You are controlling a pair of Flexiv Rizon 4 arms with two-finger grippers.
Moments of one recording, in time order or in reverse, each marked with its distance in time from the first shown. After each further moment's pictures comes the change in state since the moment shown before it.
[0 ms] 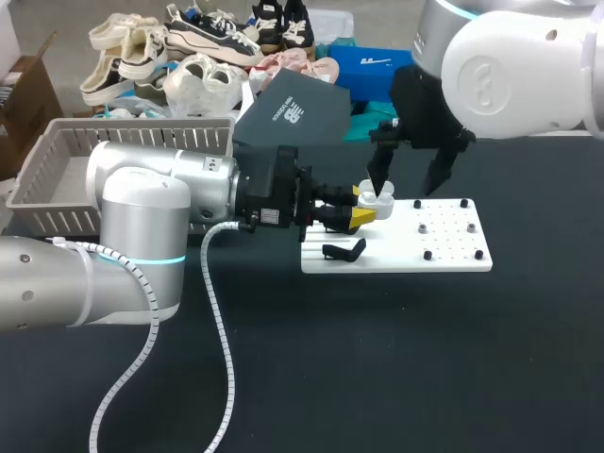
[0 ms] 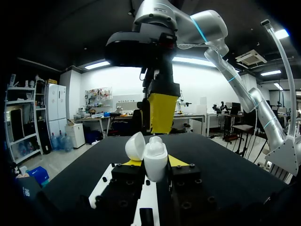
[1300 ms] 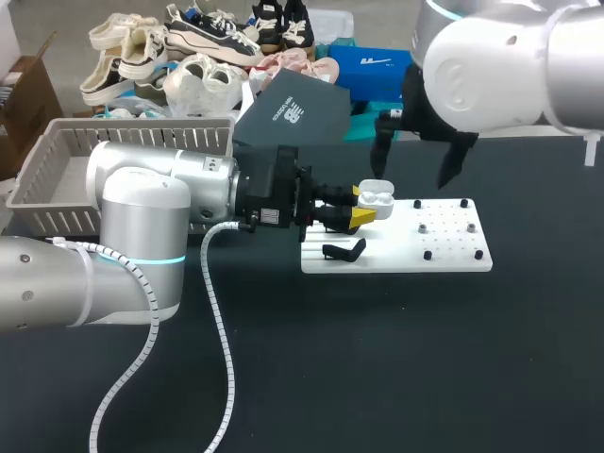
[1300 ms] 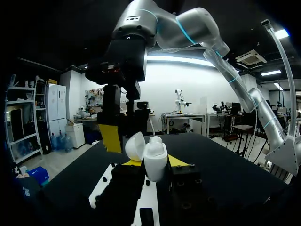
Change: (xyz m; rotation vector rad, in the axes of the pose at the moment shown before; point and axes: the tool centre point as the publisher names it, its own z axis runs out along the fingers) left arm 0.000 0.000 0.000 0.000 0.000 0.000; right arm -0.039 -0.030 0.026 0.058 -0.005 0.193
